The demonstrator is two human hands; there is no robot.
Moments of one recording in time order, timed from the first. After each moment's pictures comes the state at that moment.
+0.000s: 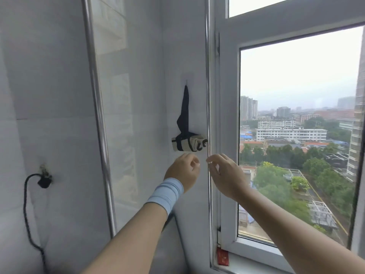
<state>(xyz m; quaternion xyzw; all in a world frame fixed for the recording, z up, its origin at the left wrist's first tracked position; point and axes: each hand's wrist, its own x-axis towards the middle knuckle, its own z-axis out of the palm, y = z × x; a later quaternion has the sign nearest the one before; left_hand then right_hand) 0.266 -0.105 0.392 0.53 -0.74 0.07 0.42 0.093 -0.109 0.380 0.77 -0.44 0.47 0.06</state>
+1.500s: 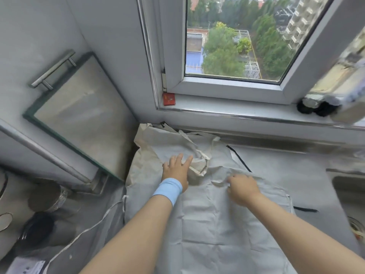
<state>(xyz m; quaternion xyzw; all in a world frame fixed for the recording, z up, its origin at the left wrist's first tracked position) 0.149 0.010 -0.090 0.58 -0.80 -0.11 -0.12 -0.078 0.077 -0.100 0.68 -0.71 -0.17 -0.12</state>
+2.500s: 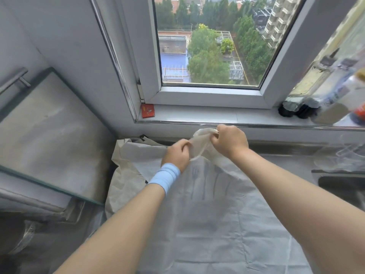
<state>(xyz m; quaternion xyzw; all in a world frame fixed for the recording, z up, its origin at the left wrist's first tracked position) 0.079 -0.063 -0.036 0.57 -0.70 -0.34 0.26 -0.108 -0.055 -0.002 0.62 -0.77 0.12 -0.02</state>
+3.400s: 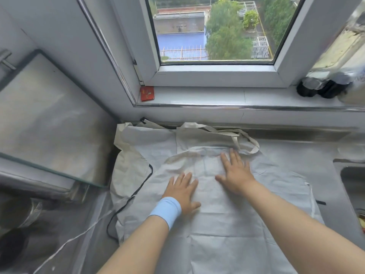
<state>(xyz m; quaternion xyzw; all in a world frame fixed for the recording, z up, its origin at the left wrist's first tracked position) 0.089 0.039 -0.141 0.47 -0.83 -0.18 -0.22 -0.143 0.028 -0.160 0.64 -0.73 -0.08 -0.23</state>
